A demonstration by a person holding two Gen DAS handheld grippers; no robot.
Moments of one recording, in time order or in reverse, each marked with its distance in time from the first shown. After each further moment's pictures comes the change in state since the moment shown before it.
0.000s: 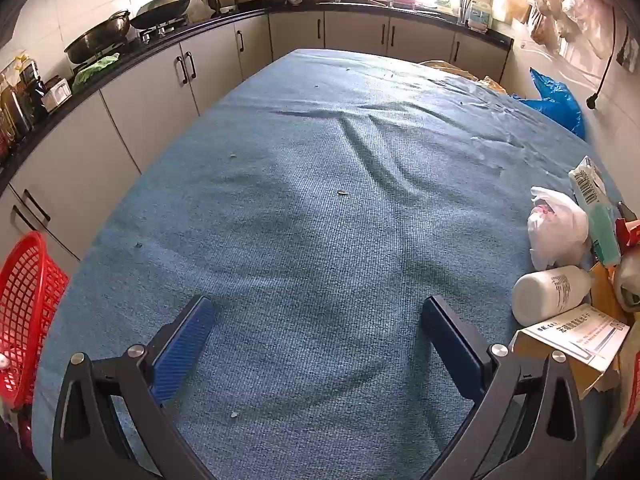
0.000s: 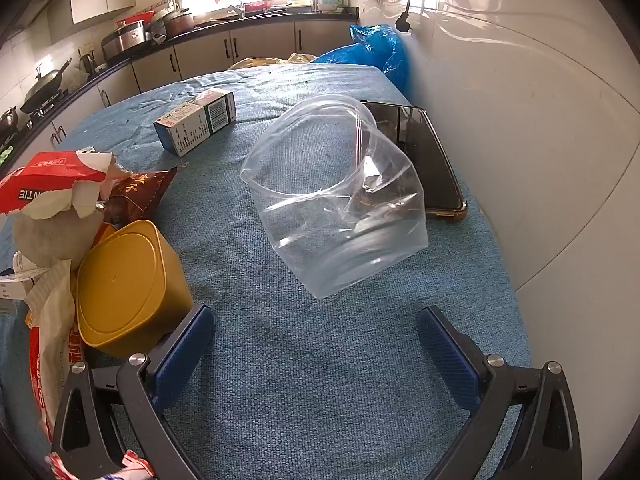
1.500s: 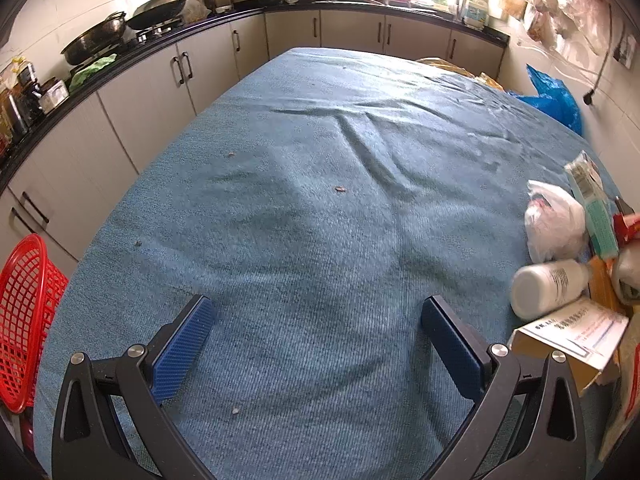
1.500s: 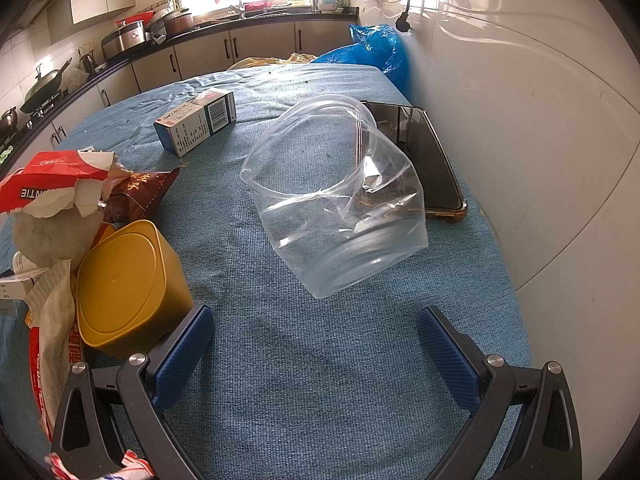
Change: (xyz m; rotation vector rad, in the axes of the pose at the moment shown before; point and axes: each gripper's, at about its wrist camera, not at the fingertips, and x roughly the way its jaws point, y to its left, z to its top) left arm -0.001 0.000 -0.002 0.019 0.015 -0.015; right arm -0.001 0.001 -0.001 -0.001 0.005 -0.001
